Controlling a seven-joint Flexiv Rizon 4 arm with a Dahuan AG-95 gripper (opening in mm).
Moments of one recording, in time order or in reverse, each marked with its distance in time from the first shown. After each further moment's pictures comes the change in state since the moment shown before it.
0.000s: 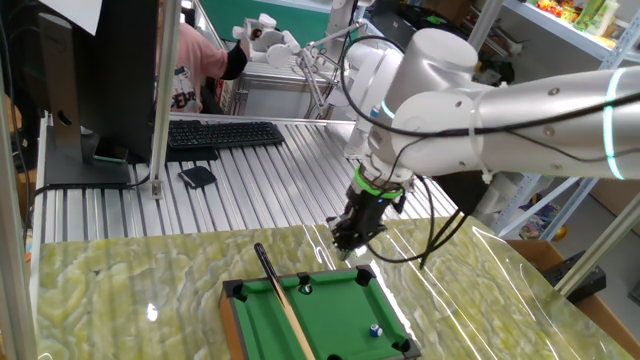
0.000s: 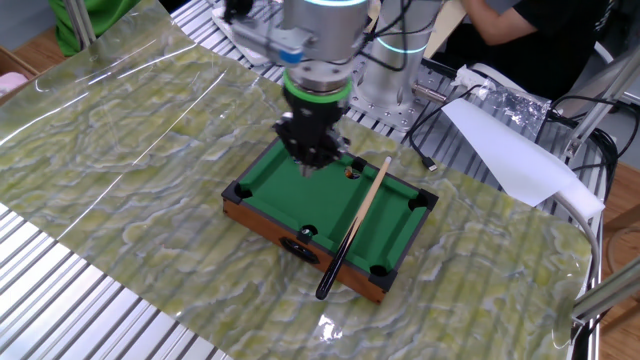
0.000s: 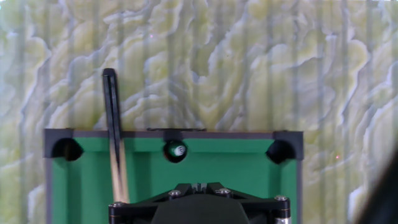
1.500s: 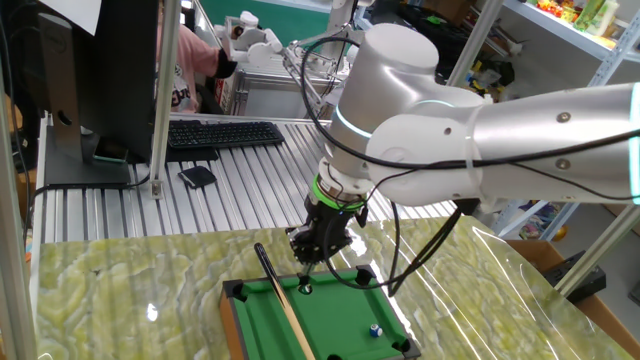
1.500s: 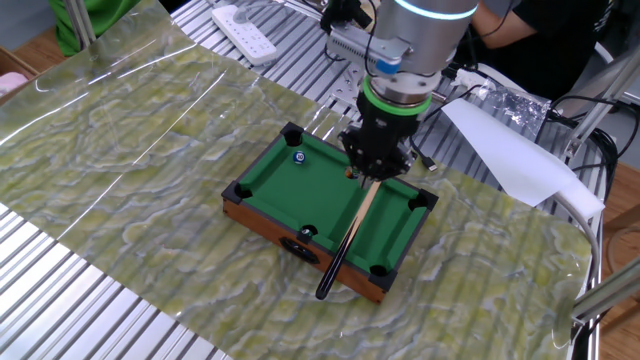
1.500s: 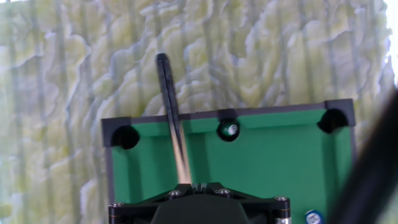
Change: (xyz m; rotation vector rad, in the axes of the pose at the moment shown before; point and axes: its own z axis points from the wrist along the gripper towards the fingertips) arm 0.021 0.089 -0.005 0.011 -0.020 0.029
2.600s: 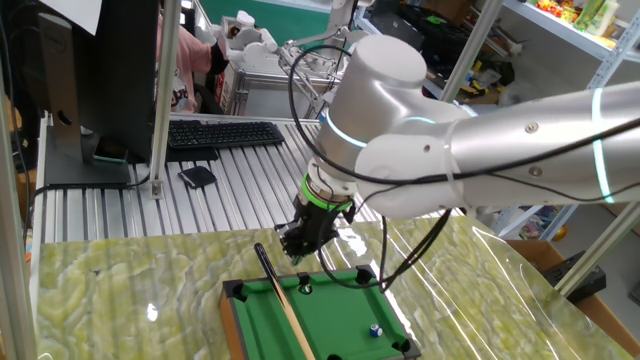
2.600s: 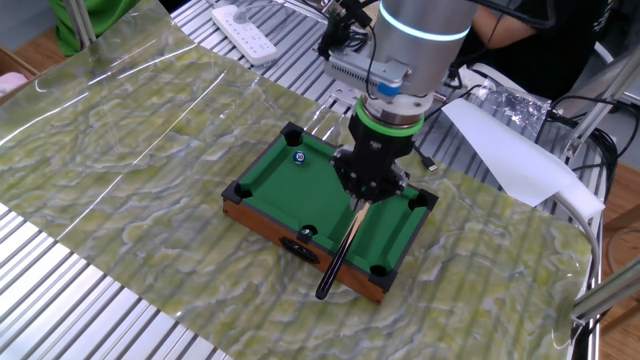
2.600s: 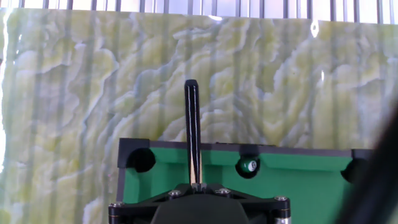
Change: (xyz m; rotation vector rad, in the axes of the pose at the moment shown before) arm -0.035 0.007 0.015 -0.010 -0.064 -0.076
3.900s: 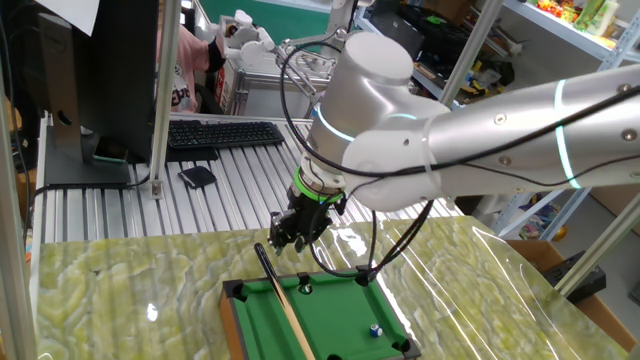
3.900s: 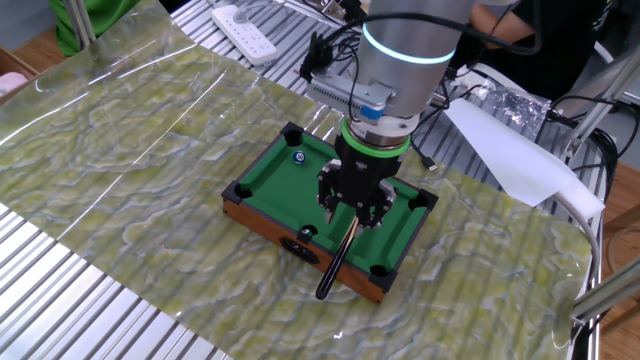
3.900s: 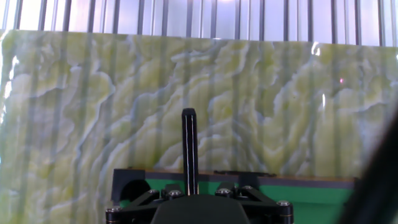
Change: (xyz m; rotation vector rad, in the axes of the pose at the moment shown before) arm -0.032 -0.005 0.018 -0.011 -0.024 -0.007
